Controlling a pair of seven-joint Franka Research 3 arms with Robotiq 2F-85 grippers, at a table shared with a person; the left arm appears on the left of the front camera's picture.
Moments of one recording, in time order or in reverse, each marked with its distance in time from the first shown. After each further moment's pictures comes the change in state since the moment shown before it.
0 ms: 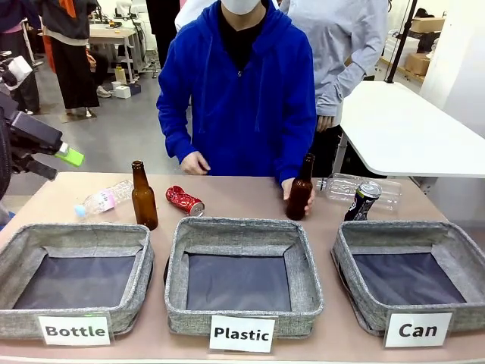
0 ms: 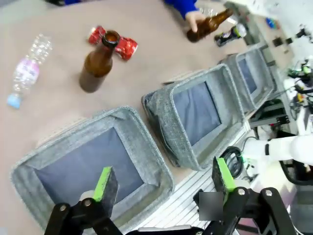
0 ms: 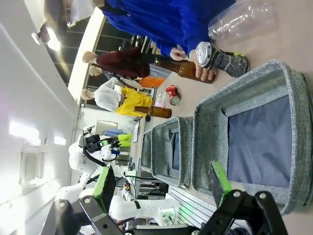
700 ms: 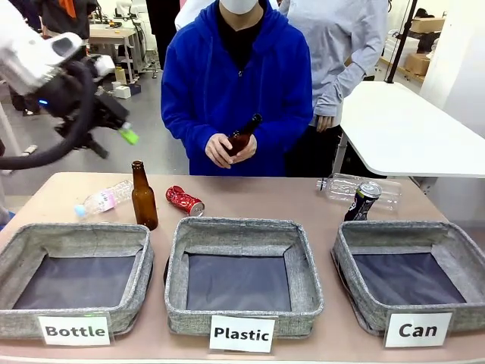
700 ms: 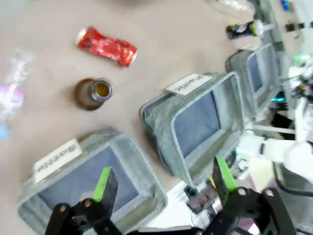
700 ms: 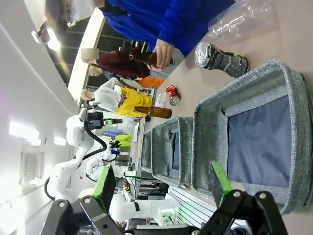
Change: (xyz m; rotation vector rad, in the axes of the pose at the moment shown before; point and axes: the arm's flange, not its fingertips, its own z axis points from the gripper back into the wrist) left arm 0.120 0.003 -0.063 0.012 0.236 0.085; right arm 0.000 0.000 0.001 0.000 -0.001 0.000
